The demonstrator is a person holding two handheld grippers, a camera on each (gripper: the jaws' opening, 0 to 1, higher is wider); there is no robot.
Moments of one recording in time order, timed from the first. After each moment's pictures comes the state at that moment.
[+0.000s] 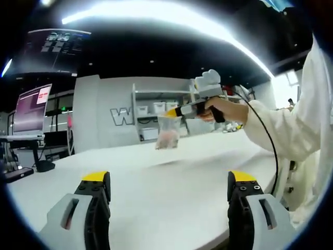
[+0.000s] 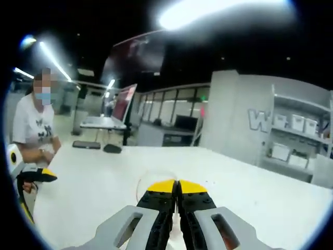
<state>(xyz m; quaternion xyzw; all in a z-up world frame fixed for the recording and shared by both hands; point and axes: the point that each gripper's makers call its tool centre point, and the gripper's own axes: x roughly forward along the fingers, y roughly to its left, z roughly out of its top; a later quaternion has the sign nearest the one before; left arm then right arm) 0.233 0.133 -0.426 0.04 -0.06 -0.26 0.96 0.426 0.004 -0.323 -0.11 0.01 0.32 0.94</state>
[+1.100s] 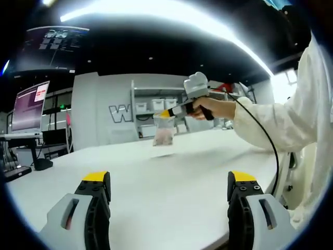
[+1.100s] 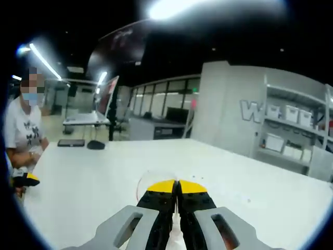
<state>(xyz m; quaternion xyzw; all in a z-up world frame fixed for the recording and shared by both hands) 0.236 0.127 -0.437 0.05 -0.04 -0.27 0.96 0.484 -0.017 -0.335 -0.09 0.04 0.29 0.95</state>
